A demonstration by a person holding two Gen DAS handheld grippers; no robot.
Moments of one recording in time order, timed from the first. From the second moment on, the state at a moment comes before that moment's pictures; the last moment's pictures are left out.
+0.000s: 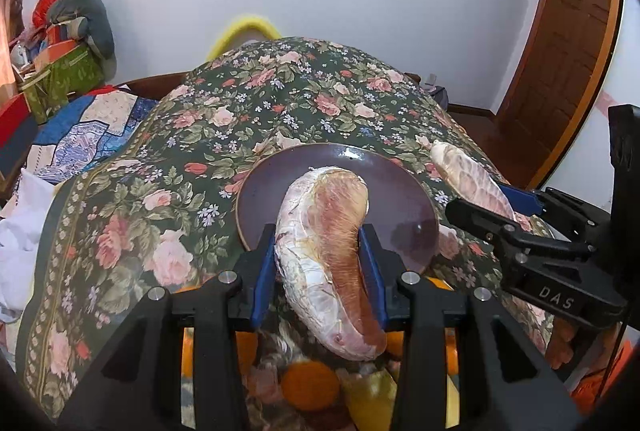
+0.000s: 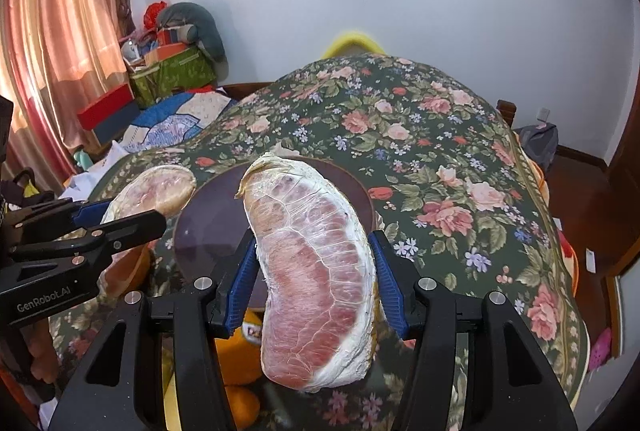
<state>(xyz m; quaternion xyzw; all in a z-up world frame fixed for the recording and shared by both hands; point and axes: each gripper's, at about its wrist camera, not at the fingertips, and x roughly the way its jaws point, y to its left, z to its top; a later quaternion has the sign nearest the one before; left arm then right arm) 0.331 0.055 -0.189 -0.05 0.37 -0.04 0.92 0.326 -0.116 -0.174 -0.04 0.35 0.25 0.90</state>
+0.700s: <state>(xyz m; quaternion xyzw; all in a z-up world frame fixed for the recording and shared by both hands) 0.388 0.067 -0.221 -0.06 0.41 -0.04 0.91 0.372 -0.085 -0.212 -0.07 0.41 0.26 0.87</state>
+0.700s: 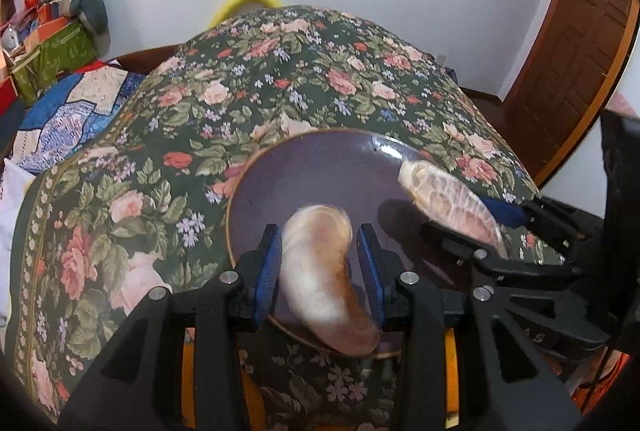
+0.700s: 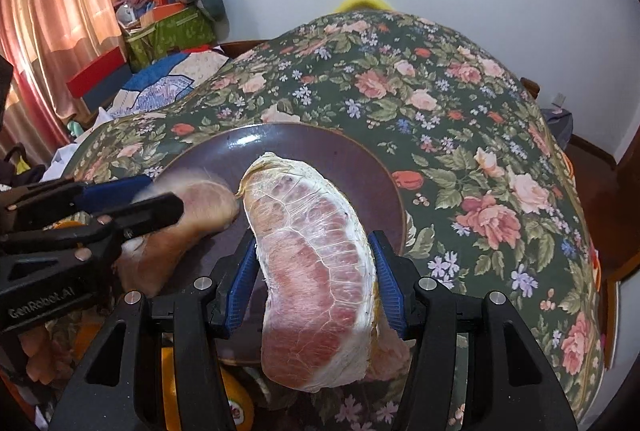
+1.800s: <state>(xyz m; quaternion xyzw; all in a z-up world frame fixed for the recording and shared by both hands) 0.284 0.066 -0.115 -0.08 0.37 -0.05 0.92 0.288 -0.114 -0.108 -0.05 0.35 0.26 0.90</state>
